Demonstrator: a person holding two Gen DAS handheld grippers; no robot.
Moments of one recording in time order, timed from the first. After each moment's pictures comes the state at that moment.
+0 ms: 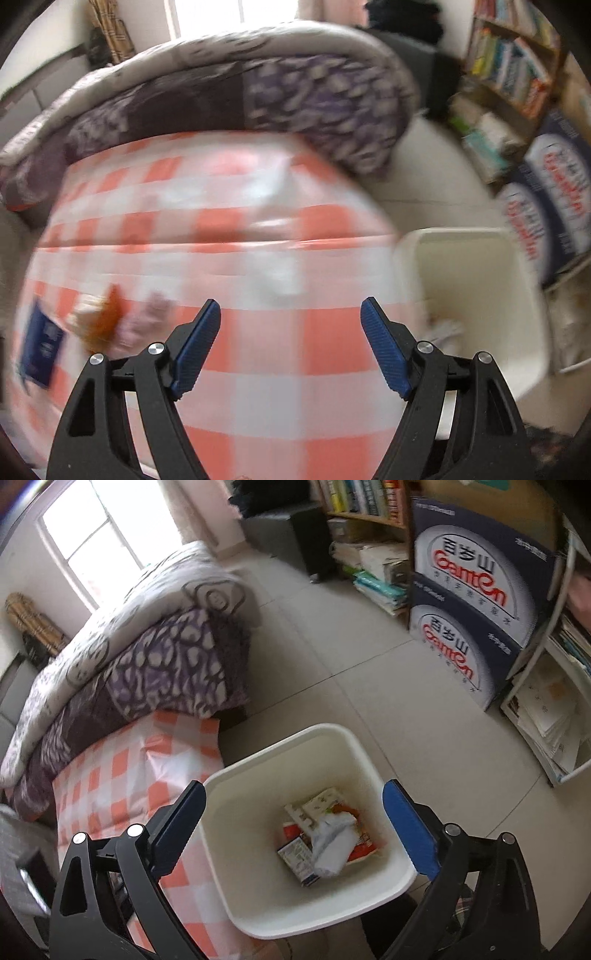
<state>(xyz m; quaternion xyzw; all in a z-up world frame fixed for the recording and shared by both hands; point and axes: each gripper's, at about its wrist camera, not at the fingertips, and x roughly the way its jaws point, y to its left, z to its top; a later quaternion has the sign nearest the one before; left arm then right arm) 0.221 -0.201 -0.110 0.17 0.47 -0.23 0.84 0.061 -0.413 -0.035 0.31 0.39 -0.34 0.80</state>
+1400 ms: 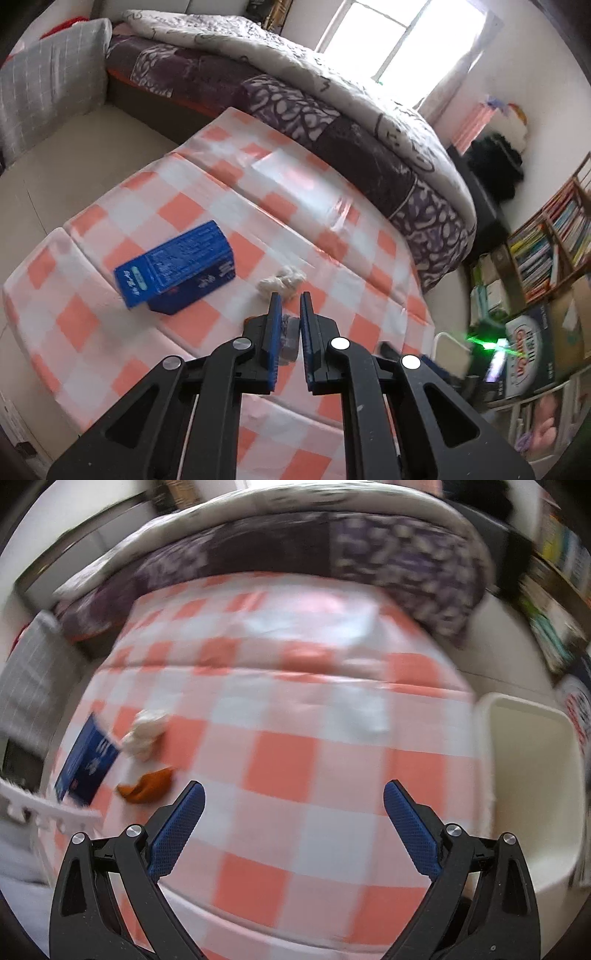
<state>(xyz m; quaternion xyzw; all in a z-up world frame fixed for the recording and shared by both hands) 0.250 0.111 -0.009 -0.15 0.47 -0.14 0.86 0.212 -0.149 -0.102 0.14 0.50 -0.09 0.85</state>
